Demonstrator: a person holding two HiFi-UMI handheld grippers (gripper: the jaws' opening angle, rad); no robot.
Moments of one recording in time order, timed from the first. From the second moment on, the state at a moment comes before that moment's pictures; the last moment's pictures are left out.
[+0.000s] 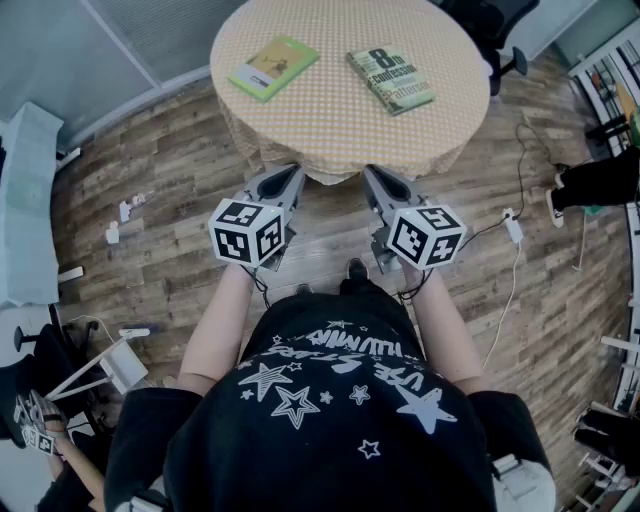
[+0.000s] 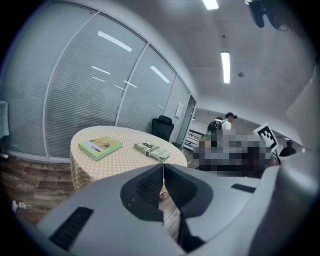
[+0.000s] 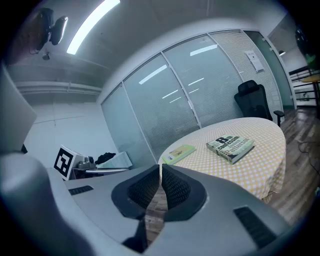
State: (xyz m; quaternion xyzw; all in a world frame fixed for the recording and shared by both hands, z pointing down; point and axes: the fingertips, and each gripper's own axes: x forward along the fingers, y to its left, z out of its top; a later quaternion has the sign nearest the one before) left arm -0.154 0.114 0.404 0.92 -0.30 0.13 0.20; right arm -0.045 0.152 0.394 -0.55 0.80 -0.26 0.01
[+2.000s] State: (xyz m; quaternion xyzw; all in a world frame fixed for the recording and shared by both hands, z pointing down) left arm -0.194 -0.005 0.432 0.87 -0.41 0.12 0.22; right arm -0.046 -0.004 0.421 -0.49 0.82 -0.29 0.02
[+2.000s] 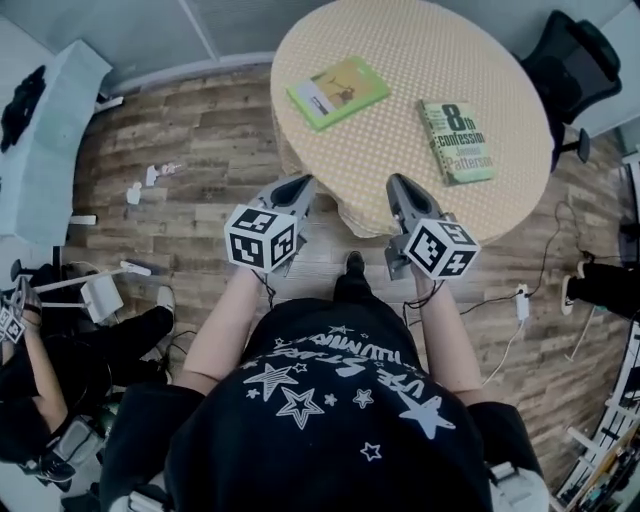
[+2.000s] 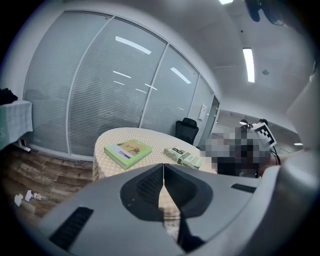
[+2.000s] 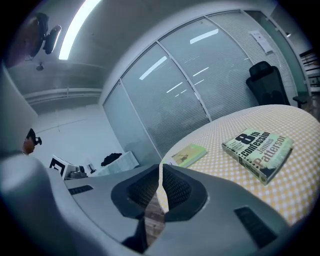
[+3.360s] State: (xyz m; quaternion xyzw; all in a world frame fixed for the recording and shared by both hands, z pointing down) left arm -0.215 -0.166 0.479 0.78 -0.54 0.15 0.27; right arm -0.024 -0.204 0.465 -0.43 0.84 -0.32 -0.07
